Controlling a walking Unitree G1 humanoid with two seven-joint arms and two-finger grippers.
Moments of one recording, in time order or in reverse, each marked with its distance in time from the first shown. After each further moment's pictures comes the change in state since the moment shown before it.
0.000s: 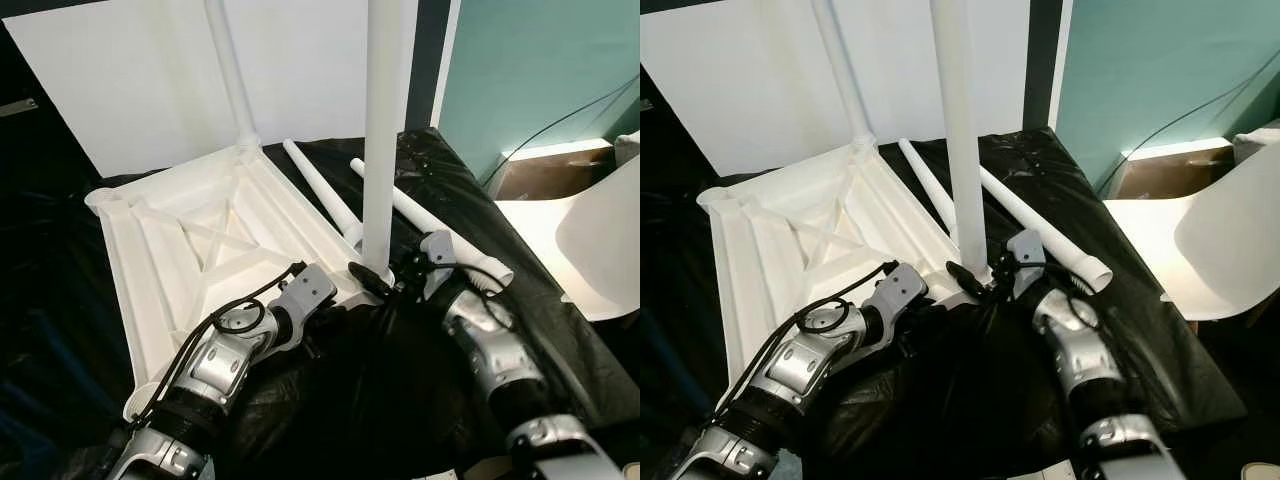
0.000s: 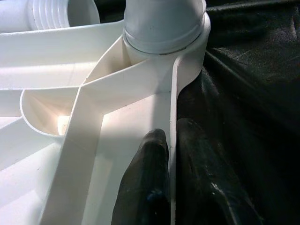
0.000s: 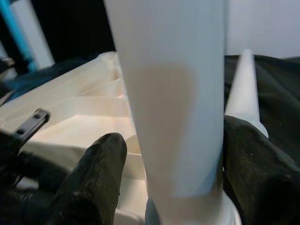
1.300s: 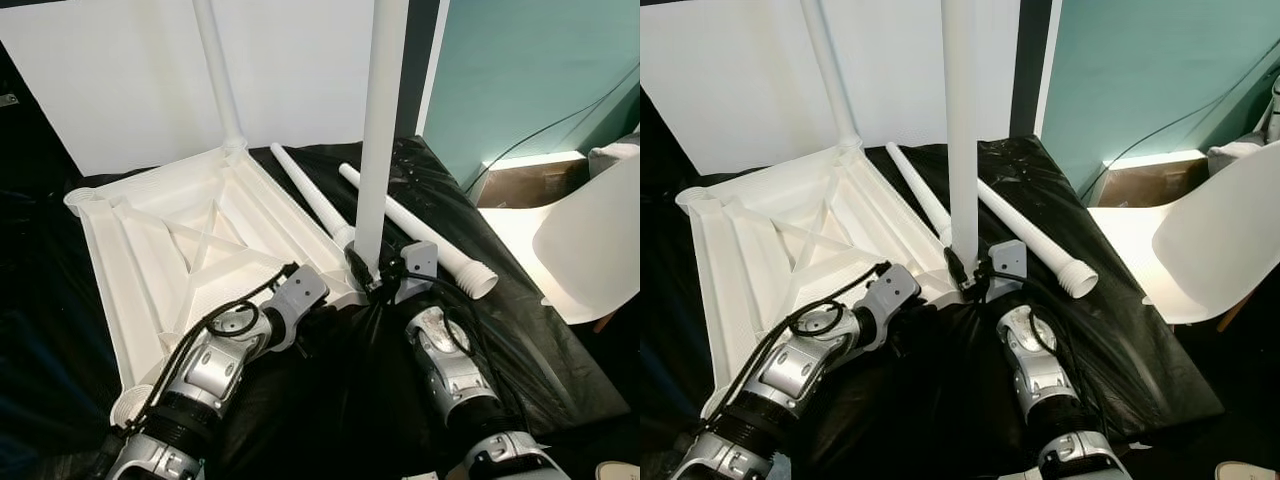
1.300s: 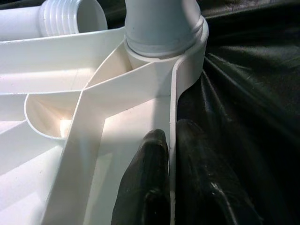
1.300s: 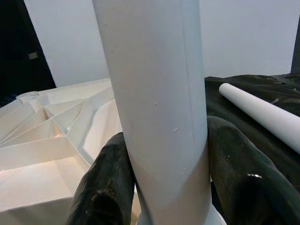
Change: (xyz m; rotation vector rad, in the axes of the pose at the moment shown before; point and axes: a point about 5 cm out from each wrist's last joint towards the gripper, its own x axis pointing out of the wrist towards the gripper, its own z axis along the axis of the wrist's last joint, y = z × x) left arm -0.008 0.001 -0.008 -0.015 0.014 0.042; right arm 0.017 0.030 -0.017 0.090 -0.081 -0.488
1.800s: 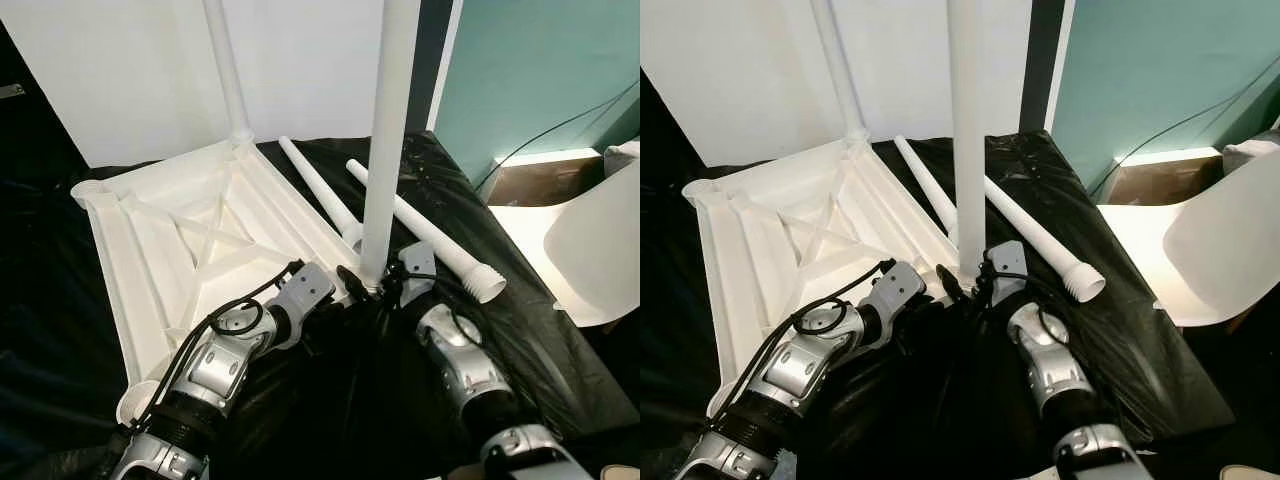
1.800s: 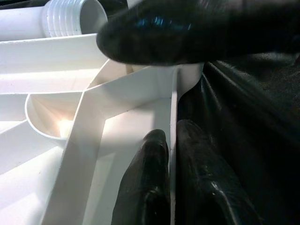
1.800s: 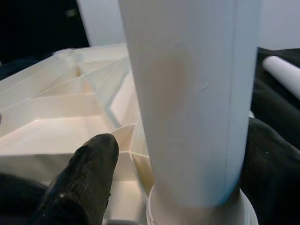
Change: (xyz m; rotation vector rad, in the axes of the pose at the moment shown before) left arm 0.003 -0.004 0.004 0.002 -0.022 -0.014; right arm 0.002 -0.009 -0.001 -0.073 0.089 0.296
